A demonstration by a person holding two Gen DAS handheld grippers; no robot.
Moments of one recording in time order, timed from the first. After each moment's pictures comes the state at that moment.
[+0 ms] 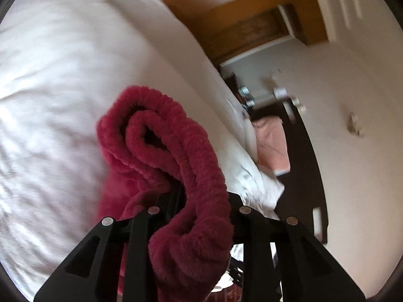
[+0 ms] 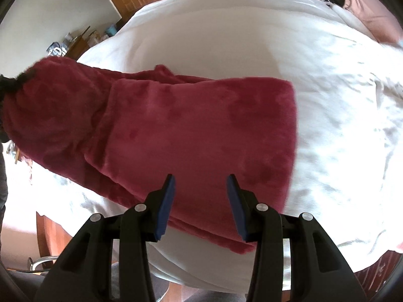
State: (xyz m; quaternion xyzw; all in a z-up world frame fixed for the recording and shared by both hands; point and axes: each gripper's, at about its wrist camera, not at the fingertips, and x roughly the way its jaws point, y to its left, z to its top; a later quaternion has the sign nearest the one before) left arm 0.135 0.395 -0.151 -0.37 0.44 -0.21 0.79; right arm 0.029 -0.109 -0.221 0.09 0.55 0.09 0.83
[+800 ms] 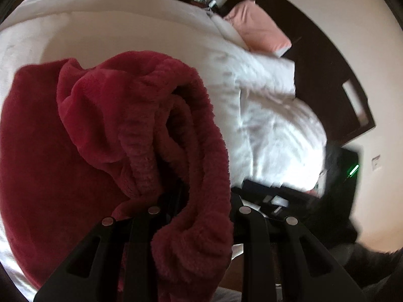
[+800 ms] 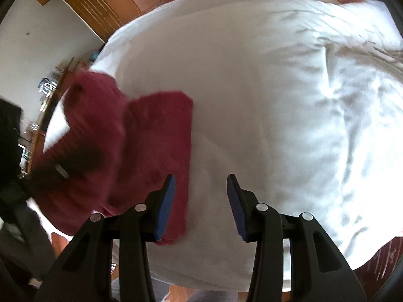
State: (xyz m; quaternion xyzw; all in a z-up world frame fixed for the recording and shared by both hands) left arm 0.100 0.051 -0.235 -0.08 0.55 -0.32 0.76; right arm 0.011 -0.261 -0.225 0.18 0.53 0.07 0.83
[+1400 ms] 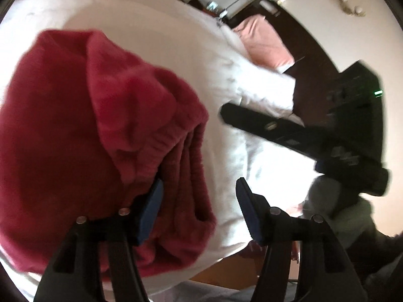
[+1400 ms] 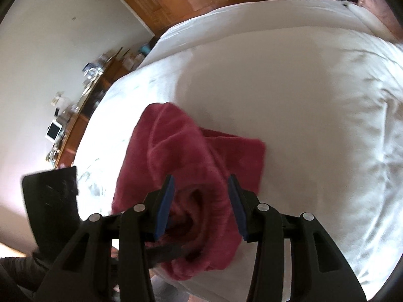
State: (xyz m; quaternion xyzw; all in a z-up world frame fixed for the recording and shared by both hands) left arm 0.077 0.079 -0.234 -0.17 0.53 -0.31 0.77; right arm 0.069 -0.207 -0.176 0.16 0.50 0.21 0.82
